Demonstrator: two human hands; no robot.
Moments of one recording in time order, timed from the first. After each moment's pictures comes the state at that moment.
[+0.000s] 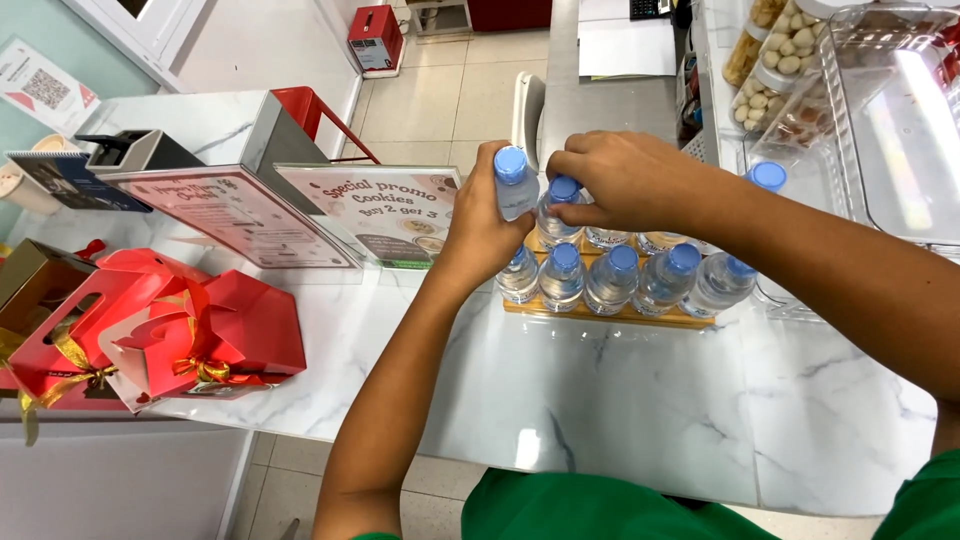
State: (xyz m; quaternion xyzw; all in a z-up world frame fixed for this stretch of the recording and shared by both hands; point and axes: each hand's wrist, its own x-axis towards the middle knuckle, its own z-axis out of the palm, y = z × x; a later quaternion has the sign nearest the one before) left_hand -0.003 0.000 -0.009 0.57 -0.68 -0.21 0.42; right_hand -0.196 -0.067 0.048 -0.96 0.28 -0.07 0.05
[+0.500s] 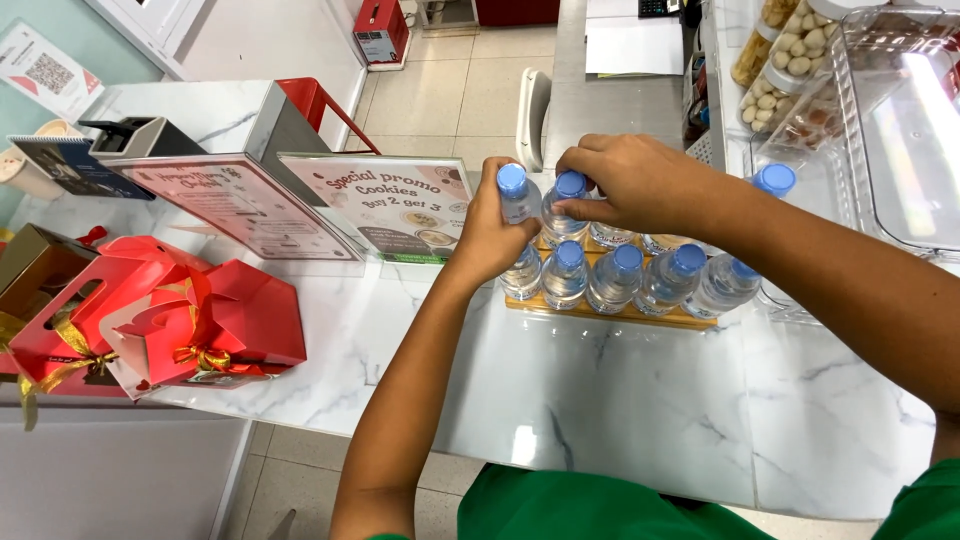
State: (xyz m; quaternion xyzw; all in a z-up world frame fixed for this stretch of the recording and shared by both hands) left_hand 0.001 -0.007 -0.049 0.56 -0.62 -0.31 0.46; right_hand -0.202 -0.074 0.029 -0.95 0.28 -0.09 0.09
